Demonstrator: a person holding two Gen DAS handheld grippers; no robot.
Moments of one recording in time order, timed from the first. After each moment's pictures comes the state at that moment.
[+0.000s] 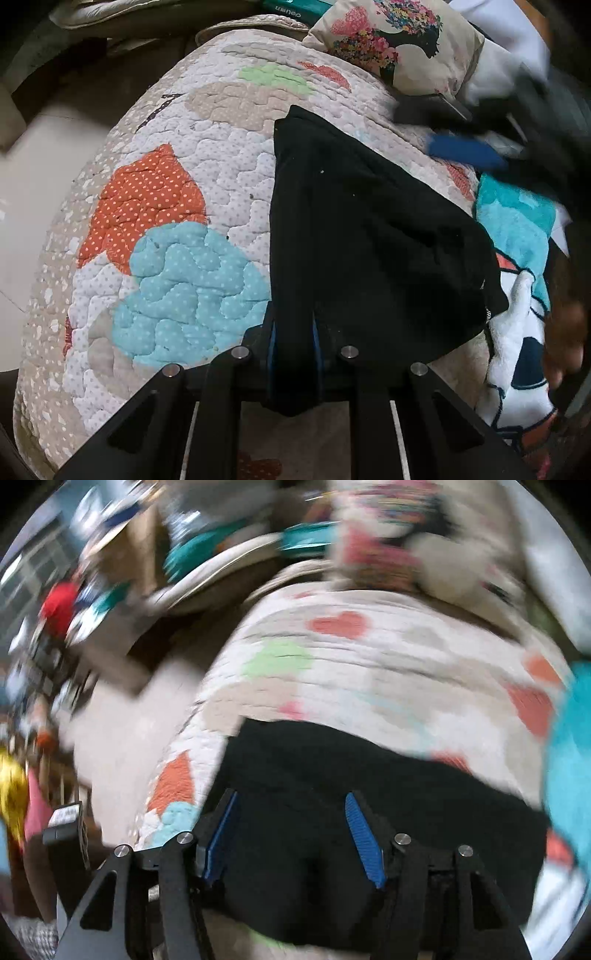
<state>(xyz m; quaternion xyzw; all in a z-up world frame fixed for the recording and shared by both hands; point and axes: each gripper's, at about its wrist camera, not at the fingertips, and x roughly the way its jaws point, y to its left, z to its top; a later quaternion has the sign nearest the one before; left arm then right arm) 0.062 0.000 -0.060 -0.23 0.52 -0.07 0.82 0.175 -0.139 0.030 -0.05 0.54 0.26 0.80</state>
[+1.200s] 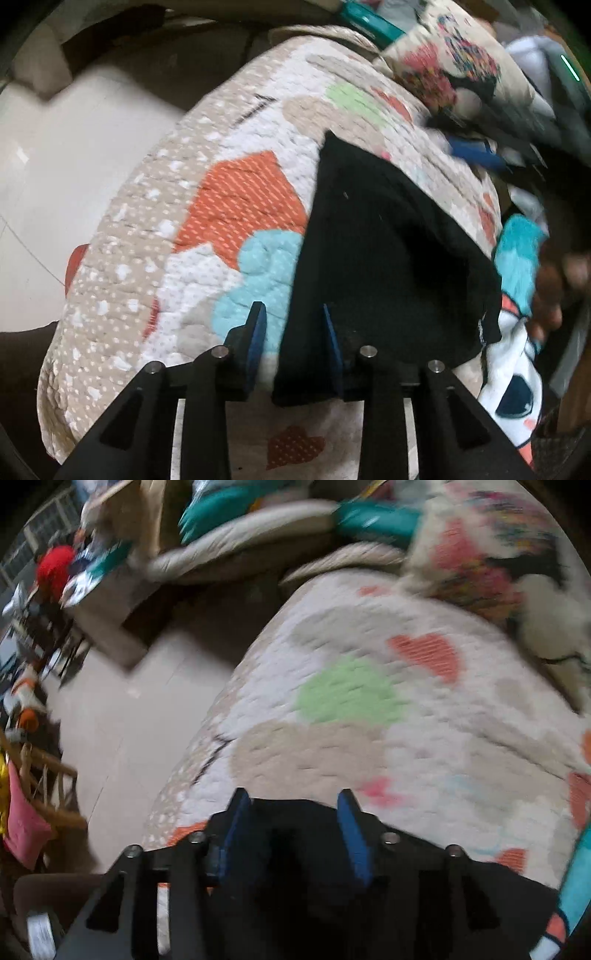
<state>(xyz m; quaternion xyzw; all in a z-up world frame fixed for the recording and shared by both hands) 0.041 0.074 -0.050 -0.29 0.53 0.01 0.80 0.223 -0.062 0.014 -0.09 0.55 0.22 0.80</state>
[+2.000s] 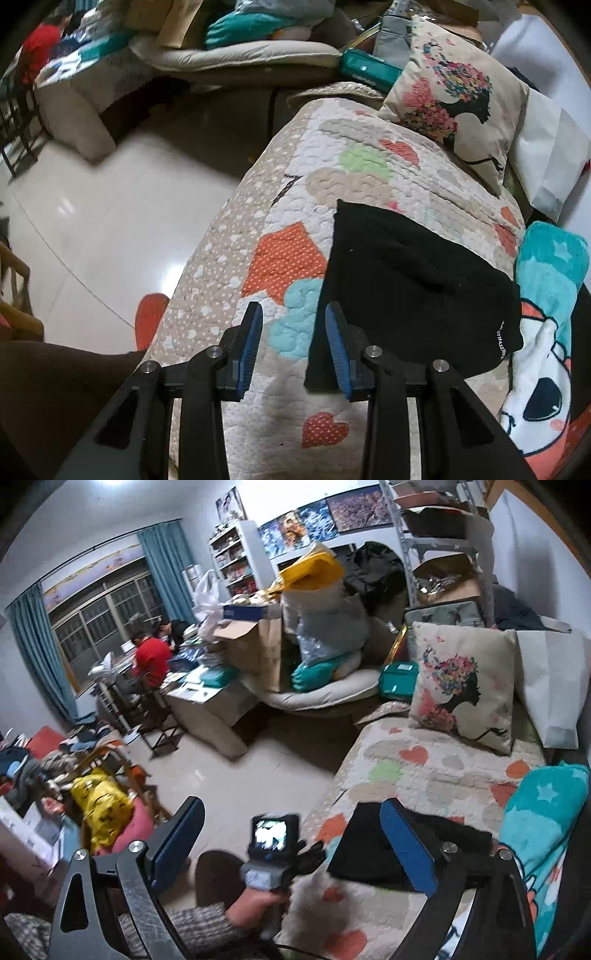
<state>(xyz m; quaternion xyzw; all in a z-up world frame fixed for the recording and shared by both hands) 0.019 0.053 0.022 -0.18 0.48 0.09 0.85 -0.048 -0.155 0.361 0.03 0.37 0.35 0.86</state>
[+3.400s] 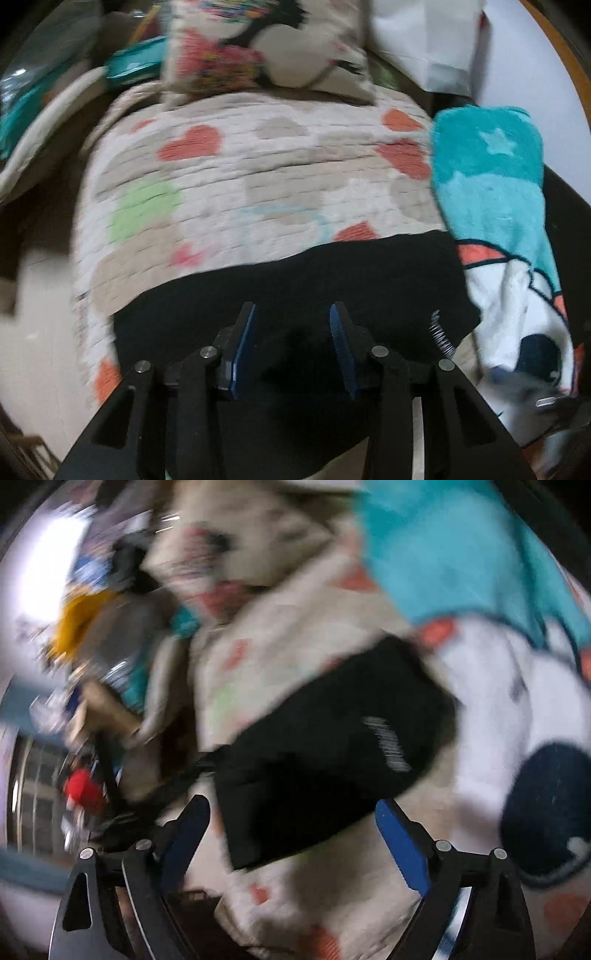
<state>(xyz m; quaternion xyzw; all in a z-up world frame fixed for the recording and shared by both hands) 0.185 -0.118 0.018 0.00 0.54 -0.17 0.83 0.060 -0.355 0.026 0.36 0.54 0.06 0.76</state>
